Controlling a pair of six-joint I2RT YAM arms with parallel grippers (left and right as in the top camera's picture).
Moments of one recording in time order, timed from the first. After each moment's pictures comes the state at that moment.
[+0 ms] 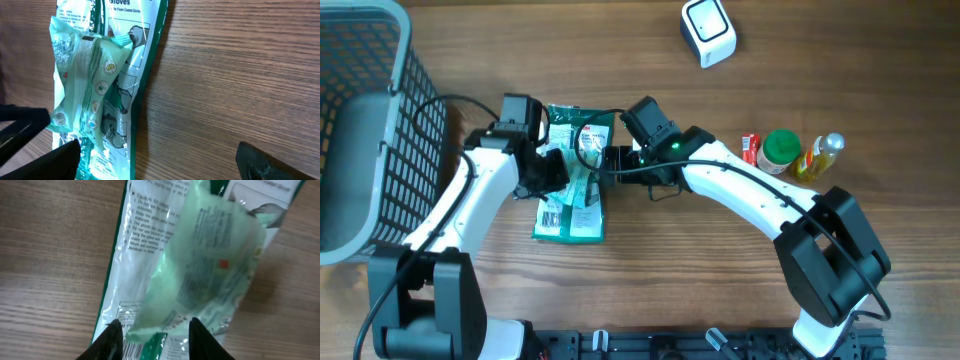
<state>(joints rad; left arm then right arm) -0.11 1.61 1.02 -0.81 0.10 -0.37 0.70 1.90 1.31 -0.52 -0.22 0.65</state>
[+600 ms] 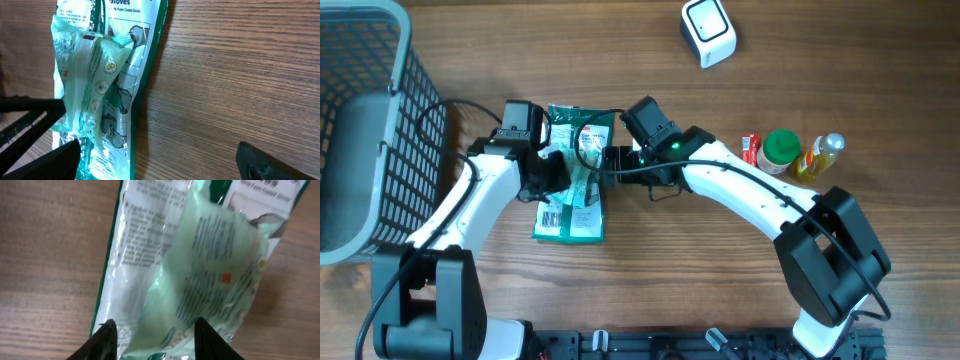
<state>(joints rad) -0.11 1.61 0.97 -0.71 0.11 -0.37 0.70 1.90 1.31 -0.52 -0.22 0.65</state>
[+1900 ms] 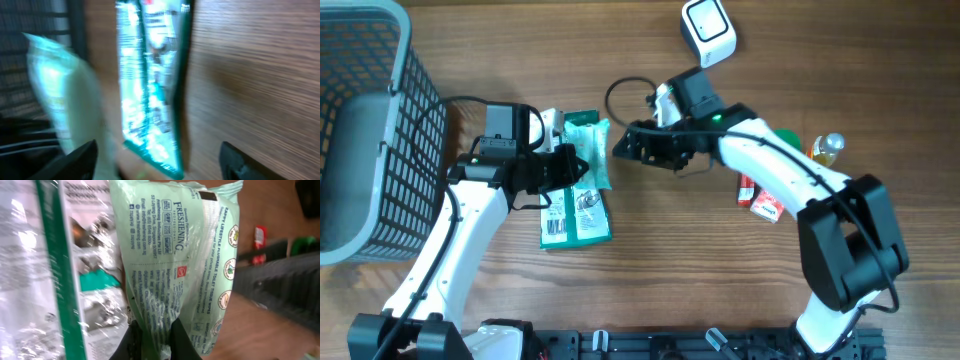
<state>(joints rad) -0.11 1.40 0.95 -0.67 0.47 -0.33 0.48 1.90 1.31 -0.46 -0.73 0.58</state>
